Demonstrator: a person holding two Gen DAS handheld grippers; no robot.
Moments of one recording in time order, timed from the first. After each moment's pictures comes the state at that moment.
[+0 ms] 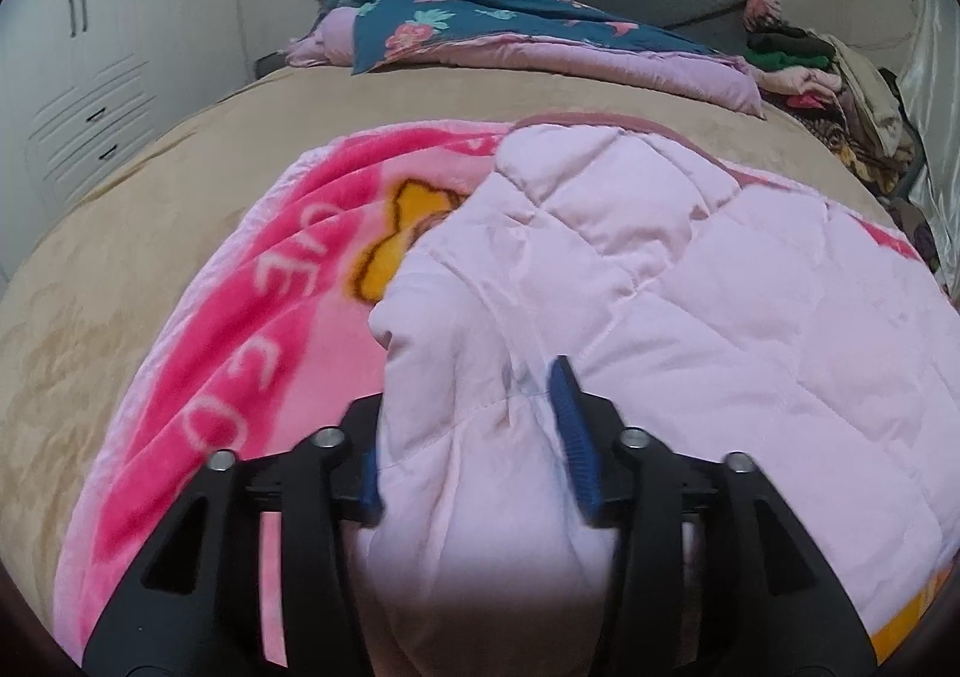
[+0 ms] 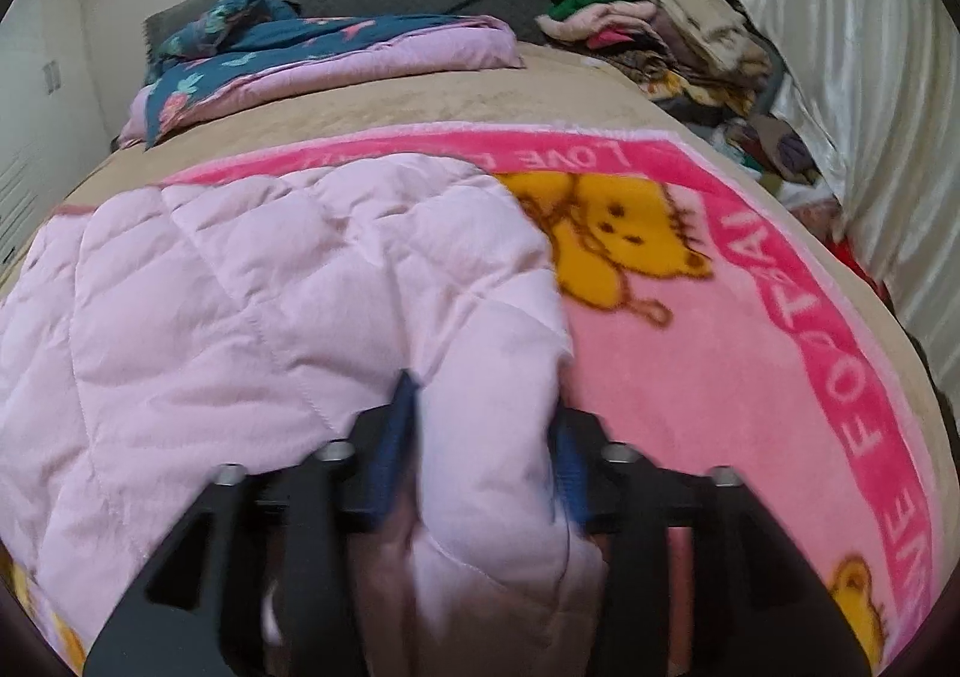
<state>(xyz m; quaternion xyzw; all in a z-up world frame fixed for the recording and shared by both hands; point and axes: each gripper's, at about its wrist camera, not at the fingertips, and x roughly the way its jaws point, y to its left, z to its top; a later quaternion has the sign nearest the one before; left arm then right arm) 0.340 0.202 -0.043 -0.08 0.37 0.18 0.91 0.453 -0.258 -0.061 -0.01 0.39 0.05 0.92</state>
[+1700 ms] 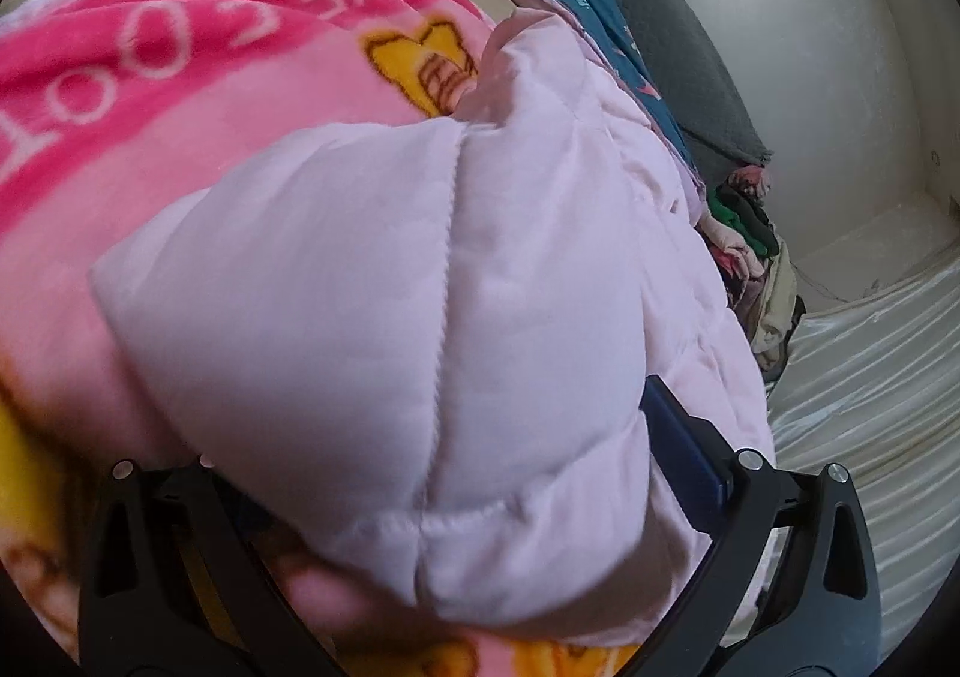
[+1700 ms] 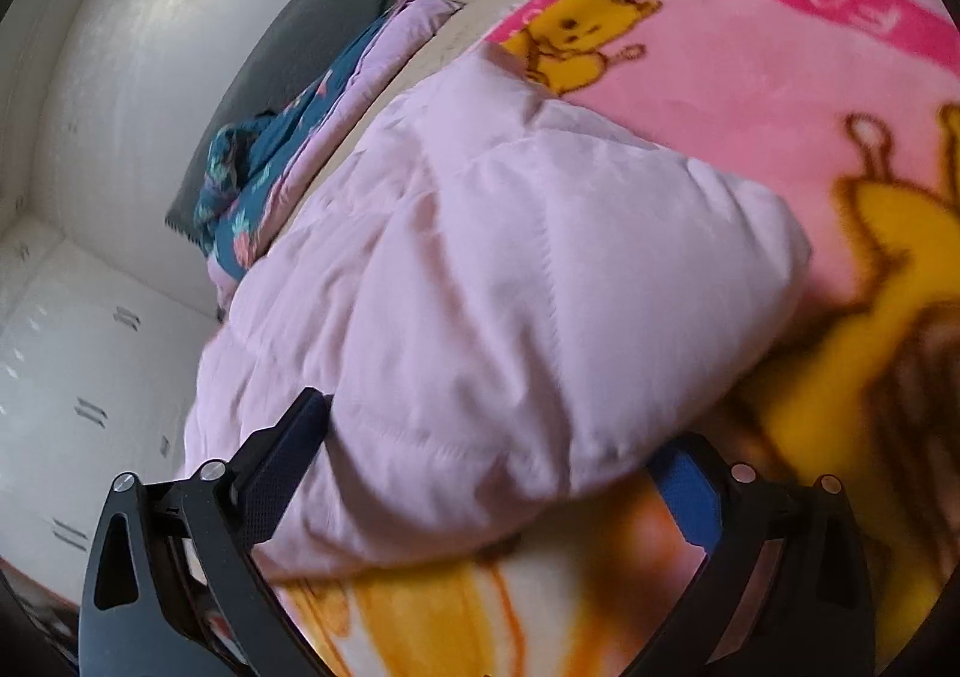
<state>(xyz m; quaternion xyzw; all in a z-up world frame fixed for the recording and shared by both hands) 0.297 0.217 -0.108 -0.46 0.32 0.08 0.83 0.378 -0.289 -0.100 0.36 0.43 0.12 0.82</state>
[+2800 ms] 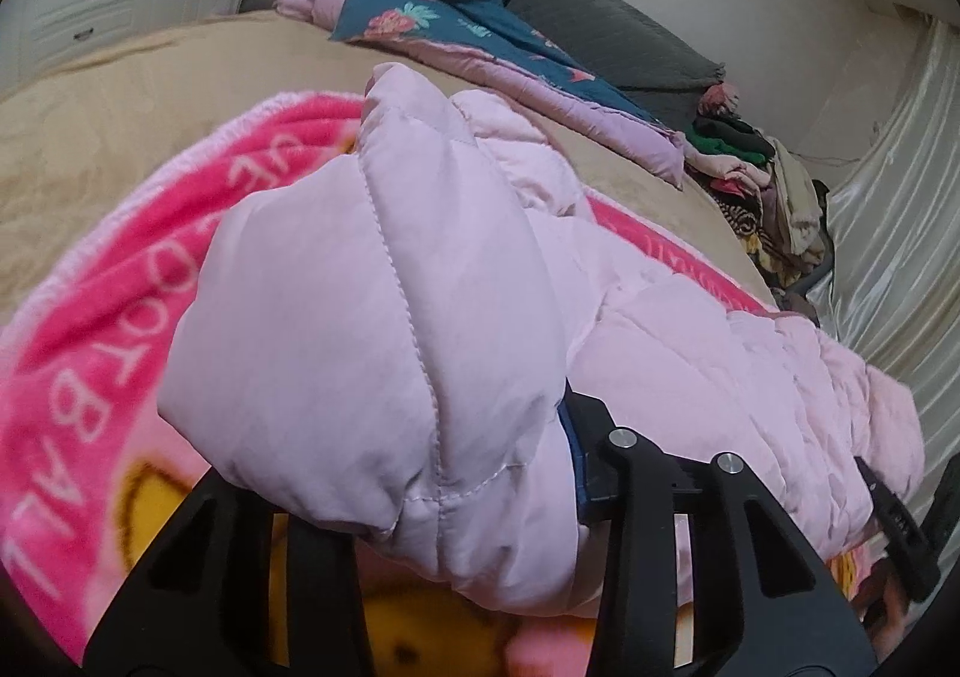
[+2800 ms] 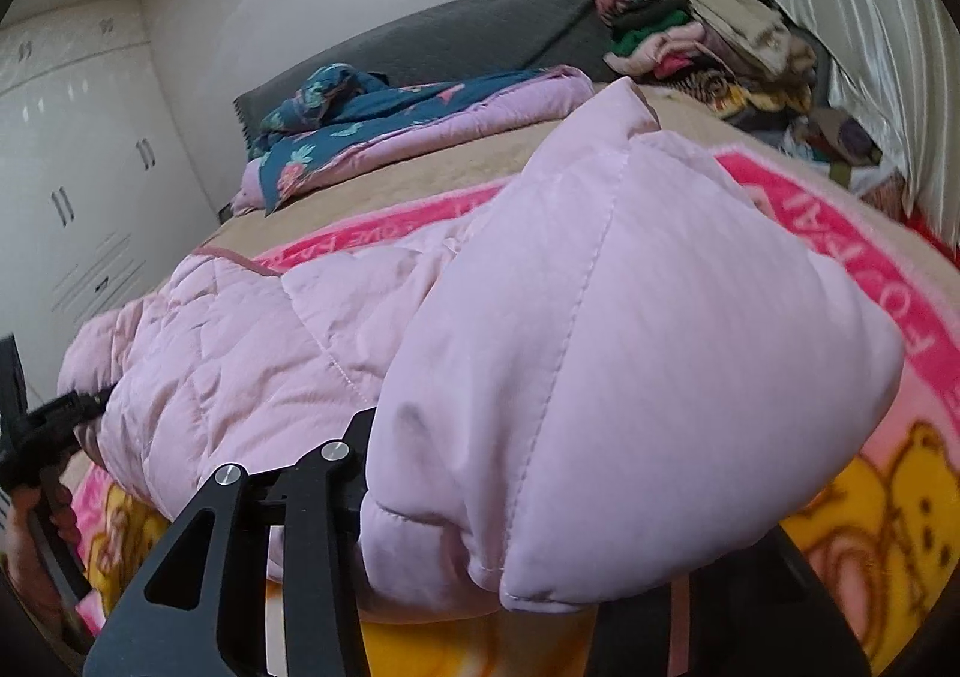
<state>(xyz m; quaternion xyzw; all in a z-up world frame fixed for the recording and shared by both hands) 0.277 0.177 -0.031 -0.24 0.31 0.09 0.92 0.342 -0.232 -0.020 0.07 0.32 0.19 0.92</state>
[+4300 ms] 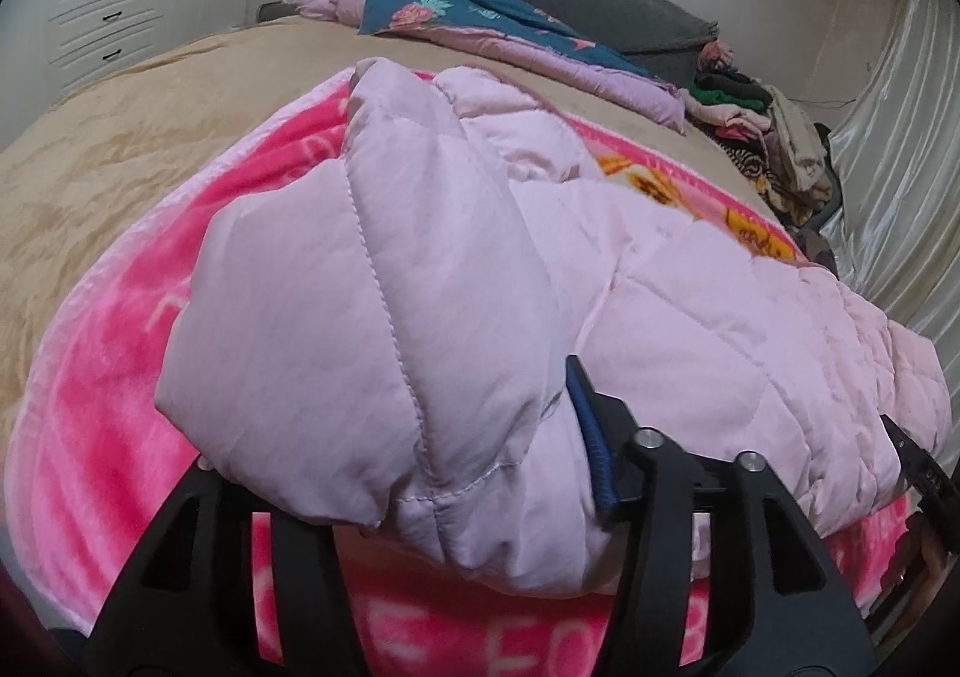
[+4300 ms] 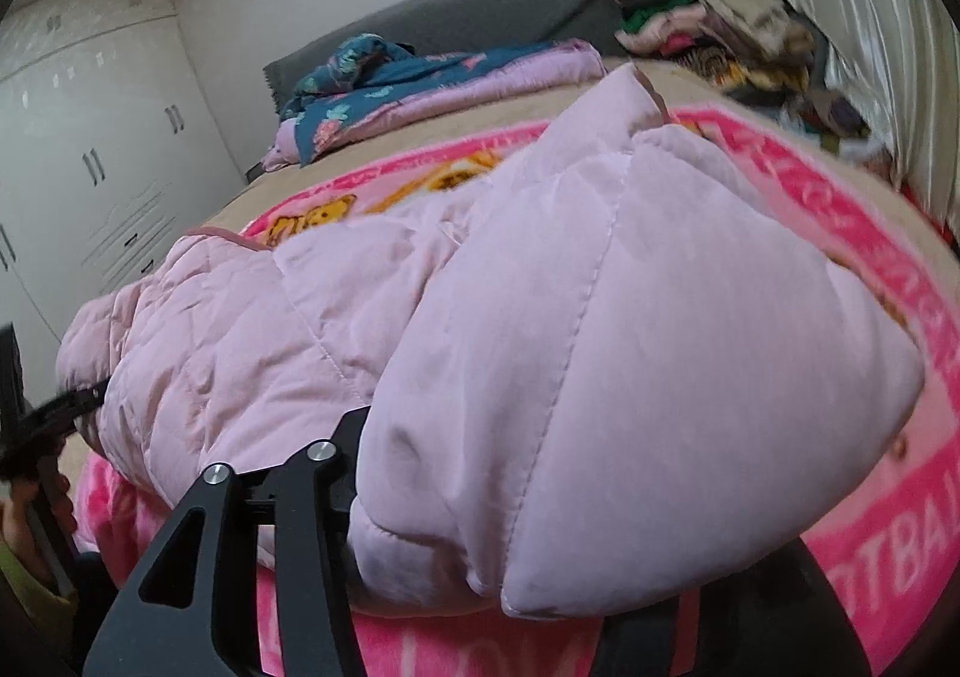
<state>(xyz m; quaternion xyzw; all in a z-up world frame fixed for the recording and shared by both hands) 0.125 0.147 -0.049 -0.19 0.35 0.12 0.91 0.188 -0.273 -0.040 0.09 0.37 0.20 0.90</state>
